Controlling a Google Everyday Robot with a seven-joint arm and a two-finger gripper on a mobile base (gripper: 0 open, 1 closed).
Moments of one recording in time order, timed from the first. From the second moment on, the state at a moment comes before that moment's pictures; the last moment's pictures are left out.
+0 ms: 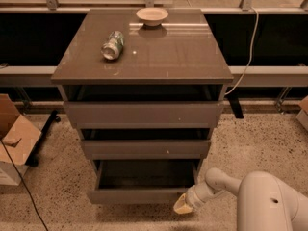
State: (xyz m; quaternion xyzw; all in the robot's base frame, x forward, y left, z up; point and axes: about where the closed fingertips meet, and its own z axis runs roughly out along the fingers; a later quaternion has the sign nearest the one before) arm 0.488 -0.134 0.178 -0.57 0.74 0.33 0.15
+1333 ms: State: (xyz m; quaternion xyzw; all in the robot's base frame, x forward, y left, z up) arm 0.570 -0.115 0.169 -0.57 0.73 0.30 0.22
